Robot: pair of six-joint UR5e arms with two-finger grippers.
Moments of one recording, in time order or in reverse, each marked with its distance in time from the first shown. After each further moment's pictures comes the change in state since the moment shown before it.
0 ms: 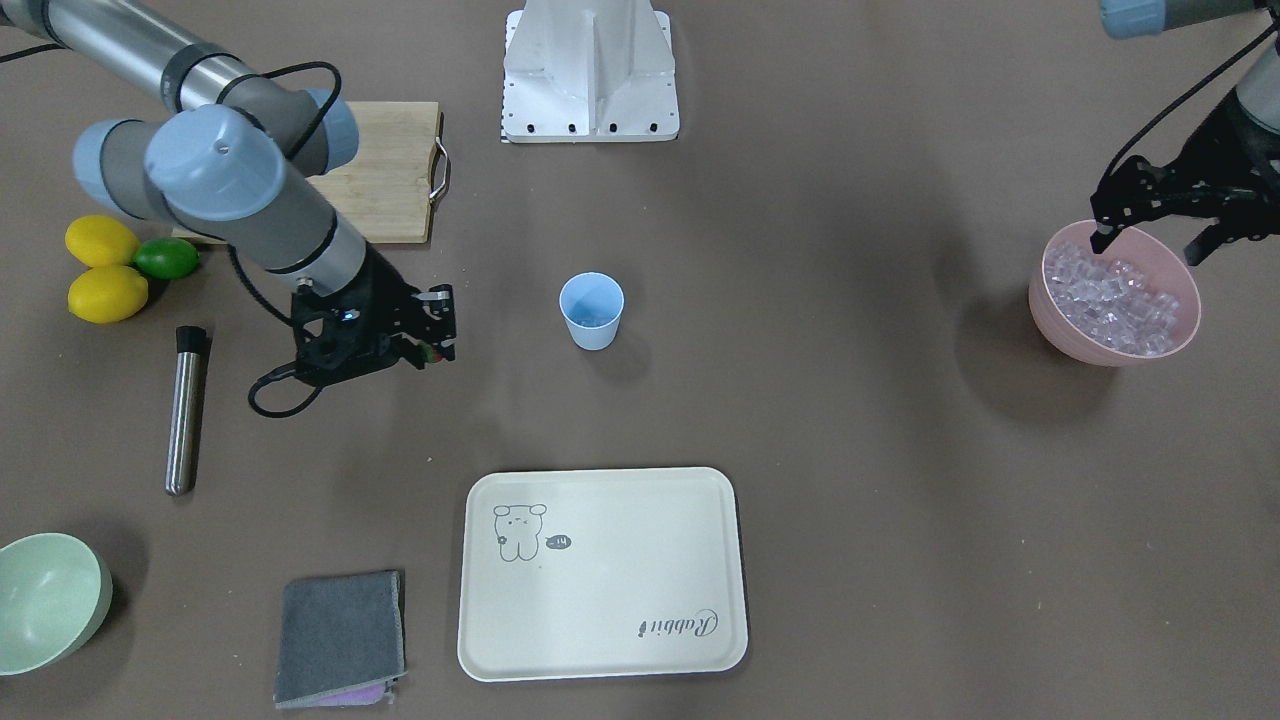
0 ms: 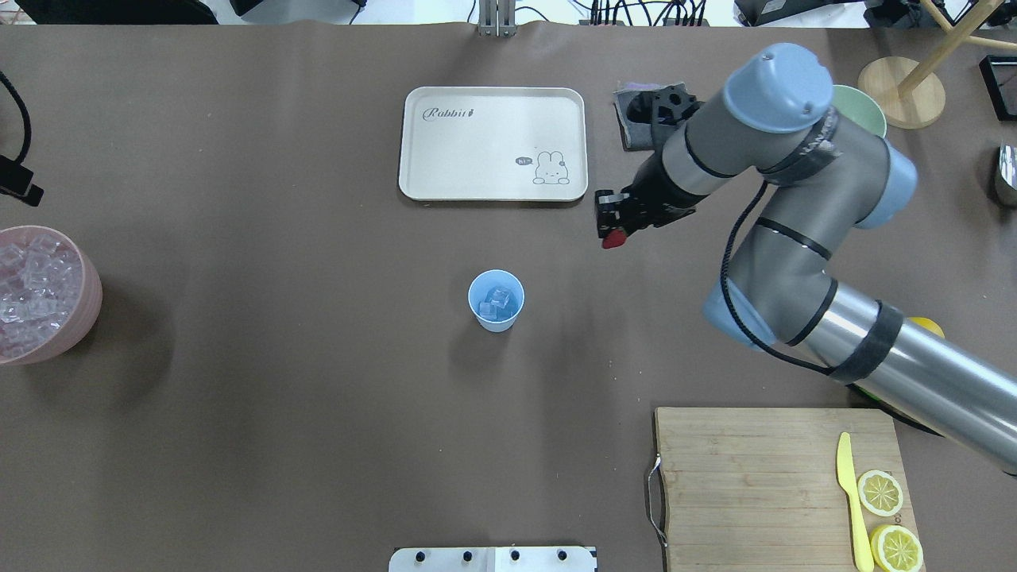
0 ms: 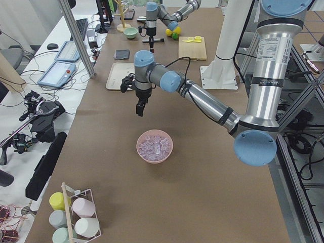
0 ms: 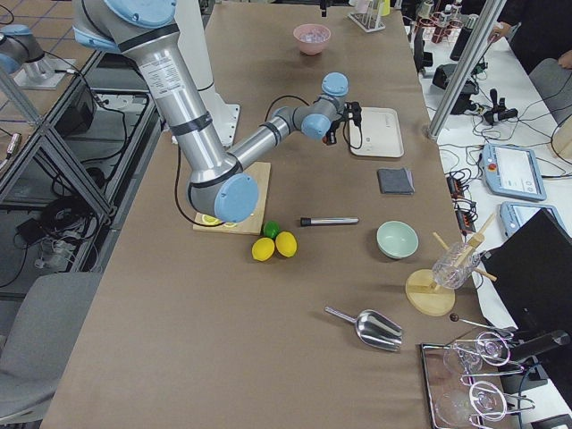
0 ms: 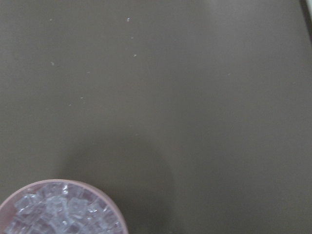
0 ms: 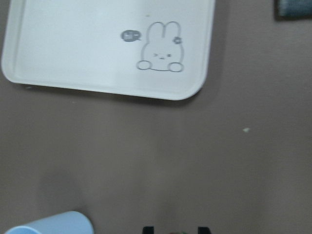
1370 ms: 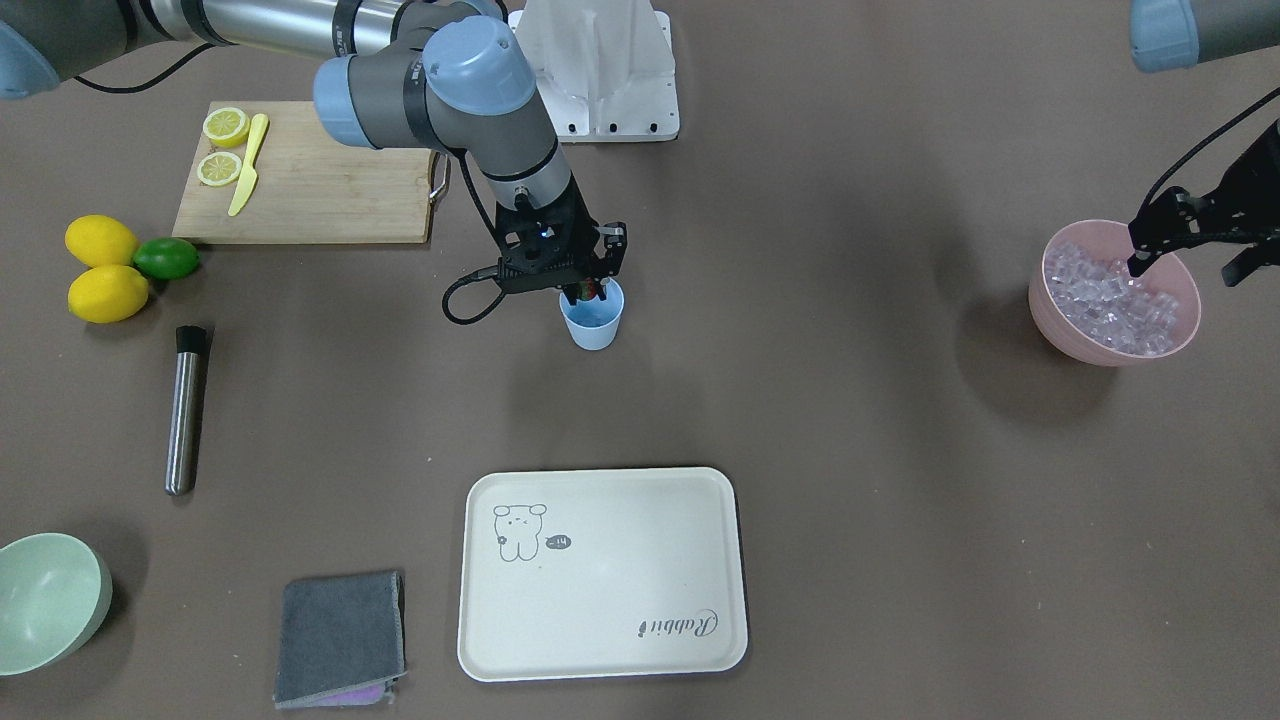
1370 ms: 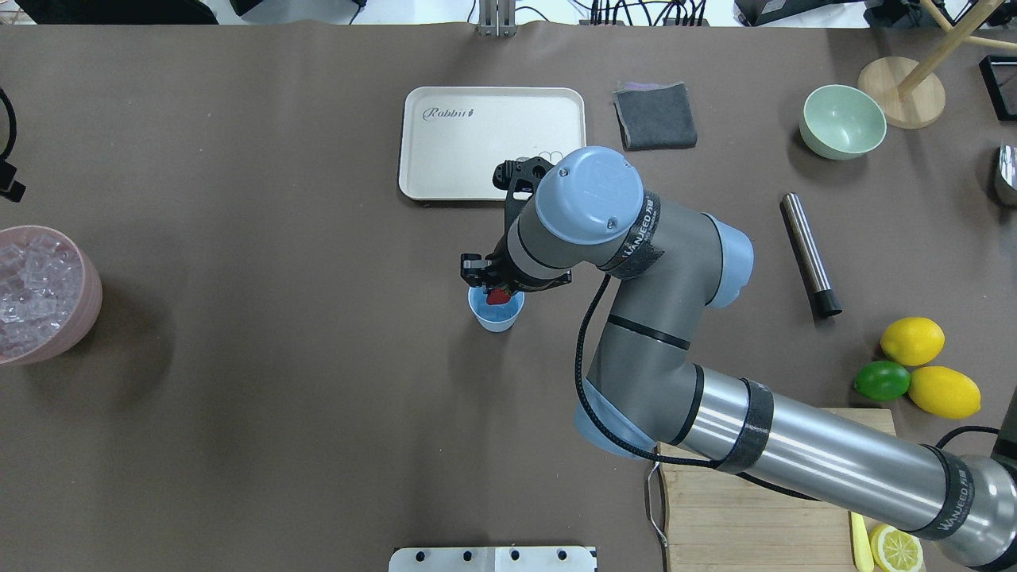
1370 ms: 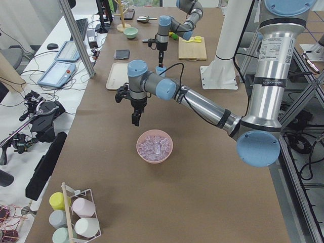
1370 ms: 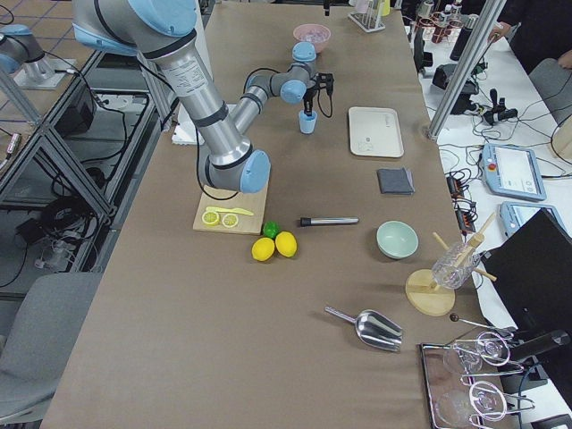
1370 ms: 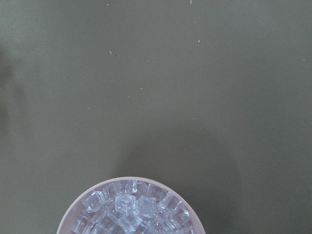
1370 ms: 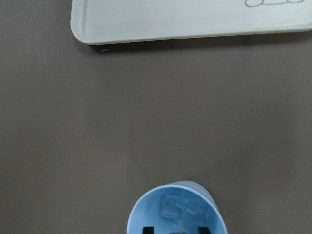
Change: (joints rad) left arm -0.021 -0.010 0.068 -0.007 0.000 0.029; right arm -0.221 0.159 -0.002 -0.117 -0.247 0.235
